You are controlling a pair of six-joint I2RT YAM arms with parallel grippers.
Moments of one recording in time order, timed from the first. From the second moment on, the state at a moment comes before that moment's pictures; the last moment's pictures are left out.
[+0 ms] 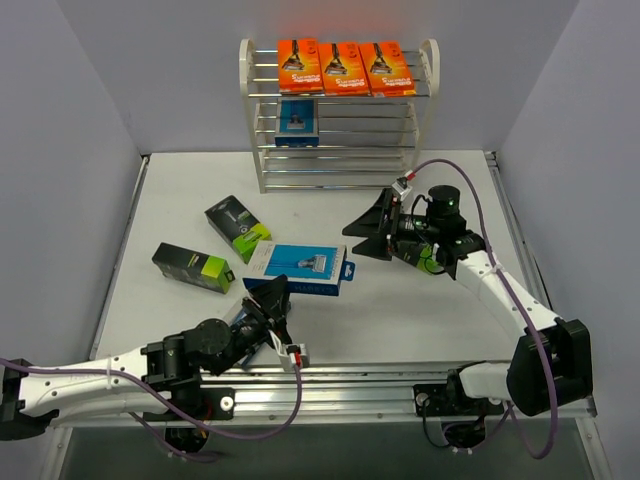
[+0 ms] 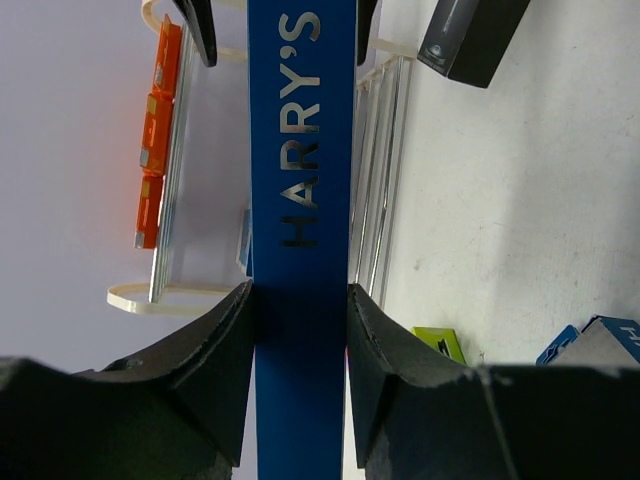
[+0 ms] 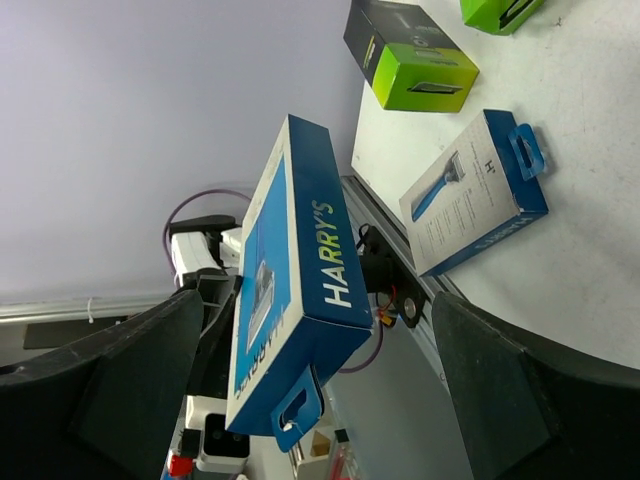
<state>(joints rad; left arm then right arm) -1.36 0.62 0.50 0.04 -0.50 1.20 0.28 1.29 0.89 0.01 -0.98 1.04</state>
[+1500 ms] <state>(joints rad) -1.38 0.59 0.44 0.18 -0.49 1.29 0.34 1.28 0.76 0.35 -1.04 1.29</state>
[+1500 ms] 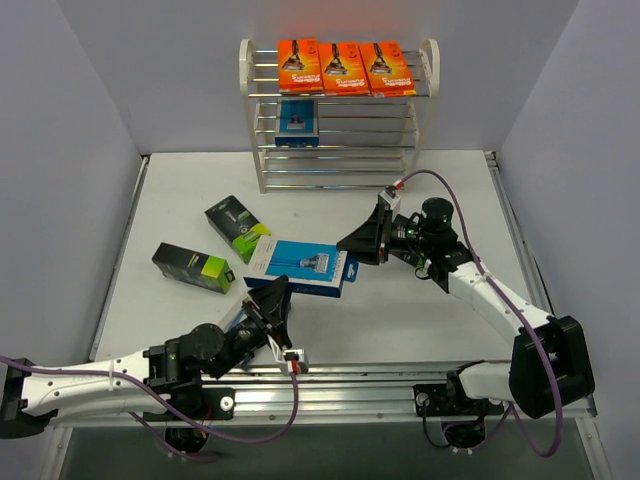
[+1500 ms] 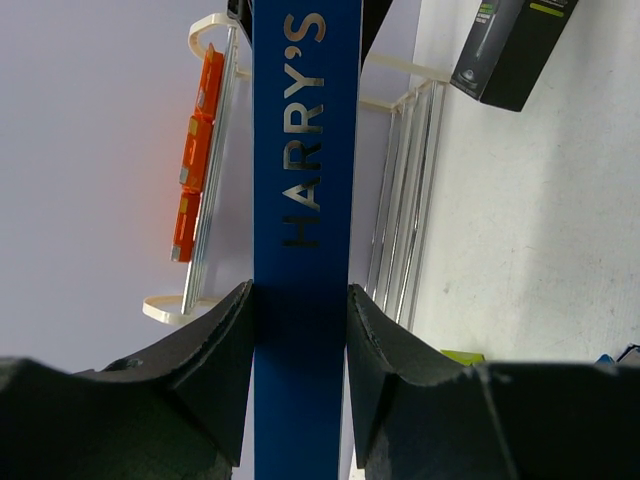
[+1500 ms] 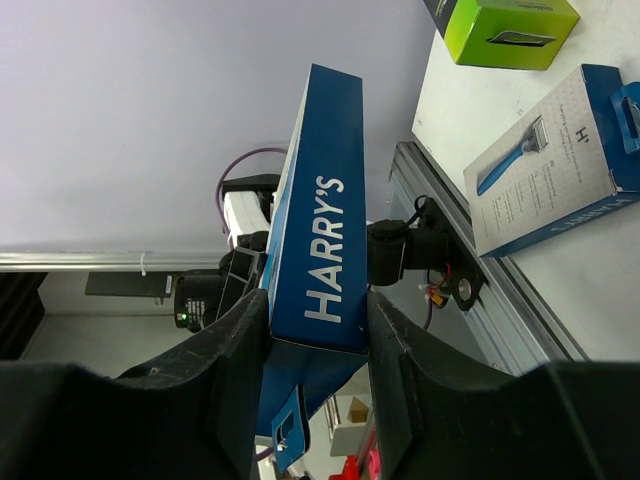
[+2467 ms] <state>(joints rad) -1.38 0.57 0.46 0.08 -0.44 1.06 0.29 1.24 0.54 0.75 -0.94 1.61</state>
